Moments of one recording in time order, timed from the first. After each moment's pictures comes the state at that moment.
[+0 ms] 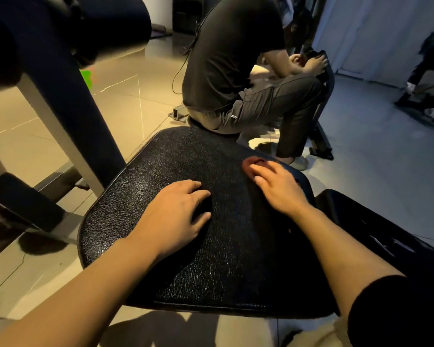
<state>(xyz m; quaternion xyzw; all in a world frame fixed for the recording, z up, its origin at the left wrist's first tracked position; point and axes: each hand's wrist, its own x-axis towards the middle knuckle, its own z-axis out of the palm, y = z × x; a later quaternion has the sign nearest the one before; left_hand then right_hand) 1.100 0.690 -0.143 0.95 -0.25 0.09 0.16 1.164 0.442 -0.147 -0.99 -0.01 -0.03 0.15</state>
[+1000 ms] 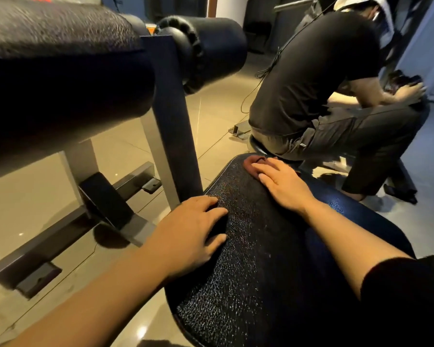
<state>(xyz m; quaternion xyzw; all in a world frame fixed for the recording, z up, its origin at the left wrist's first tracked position) 1.110 0.787 -0.131 0.98 -0.17 0.04 0.13 1.274 0.569 -0.143 -0.96 -0.22 -0.03 0.16</state>
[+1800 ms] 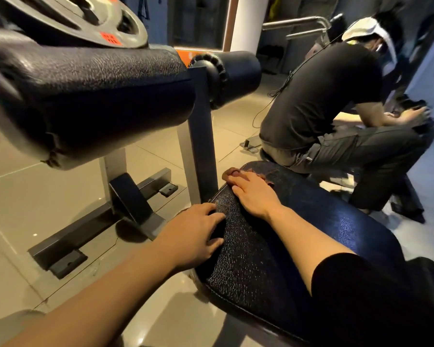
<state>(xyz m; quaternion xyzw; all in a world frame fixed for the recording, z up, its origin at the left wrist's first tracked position) 1.057 0.796 -0.119 0.98 -0.13 0.01 0.12 1.207 0.651 -0.127 -0.96 -0.27 0.01 0.10</state>
